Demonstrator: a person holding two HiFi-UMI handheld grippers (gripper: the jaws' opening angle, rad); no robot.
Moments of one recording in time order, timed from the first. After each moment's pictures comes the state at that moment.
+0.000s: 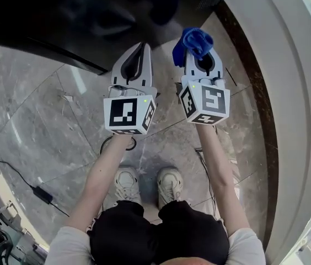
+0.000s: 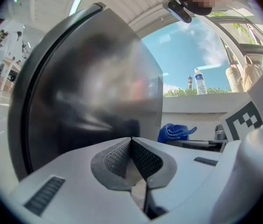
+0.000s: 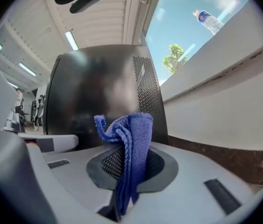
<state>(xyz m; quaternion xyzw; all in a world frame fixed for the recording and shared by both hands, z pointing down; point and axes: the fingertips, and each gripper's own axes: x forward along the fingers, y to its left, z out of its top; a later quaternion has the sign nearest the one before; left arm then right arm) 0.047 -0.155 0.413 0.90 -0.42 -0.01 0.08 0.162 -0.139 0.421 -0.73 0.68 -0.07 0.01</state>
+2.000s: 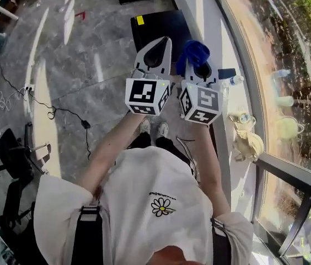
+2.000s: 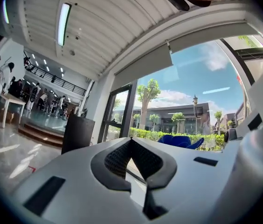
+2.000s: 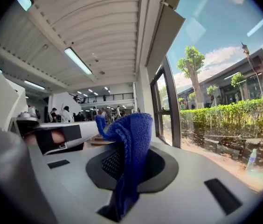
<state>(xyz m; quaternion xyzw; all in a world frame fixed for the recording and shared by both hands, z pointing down) -0.059 -0.096 -0.455 0.89 -0.45 -0.06 0.06 0.015 -0.072 -0.424 -0.68 0.73 -0.08 -0.04</state>
